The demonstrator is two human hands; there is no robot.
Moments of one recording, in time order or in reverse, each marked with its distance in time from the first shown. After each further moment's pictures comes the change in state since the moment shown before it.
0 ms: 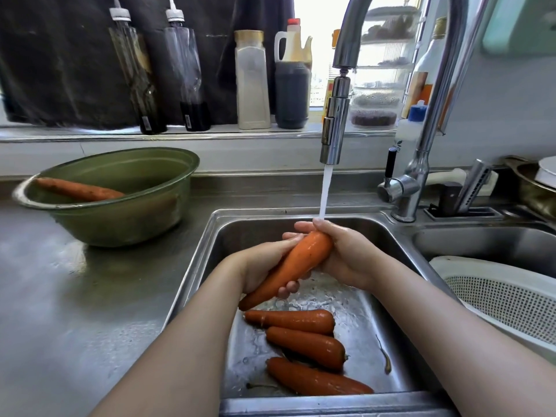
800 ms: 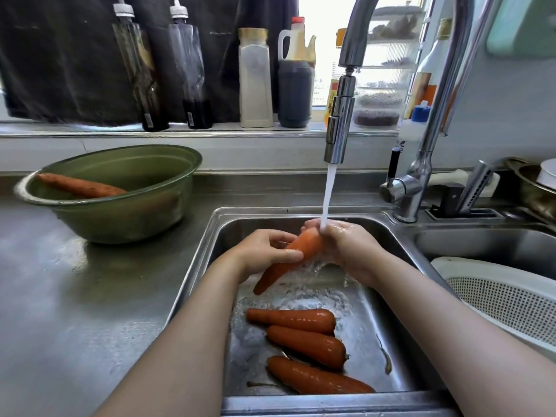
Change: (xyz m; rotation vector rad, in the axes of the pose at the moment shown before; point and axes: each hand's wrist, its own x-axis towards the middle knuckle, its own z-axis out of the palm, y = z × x) left_hand 0.005 -0.006 -0.026 0.428 0.347 0.338; right_hand 0.010 0.002 -0.009 -0.251 0.234 -0.126
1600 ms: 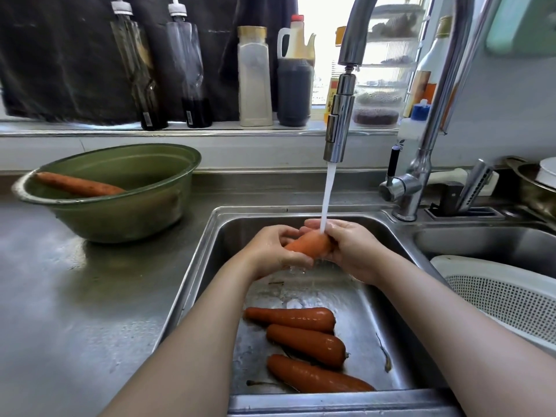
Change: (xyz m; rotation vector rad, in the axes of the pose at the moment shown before) left_hand -0.003 0.016 0.018 0.115 0.067 0.044; right_hand -0.003 -0.003 0.000 0.091 -0.058 0.021
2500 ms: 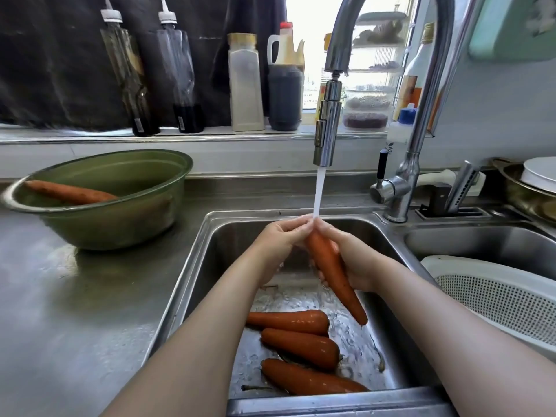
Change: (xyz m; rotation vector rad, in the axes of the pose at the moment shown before) left_hand -0.001 0.029 0.022 -0.537 0.002 0.087; right_hand -0.010 0.000 -0.016 -0.122 -0.180 0.256
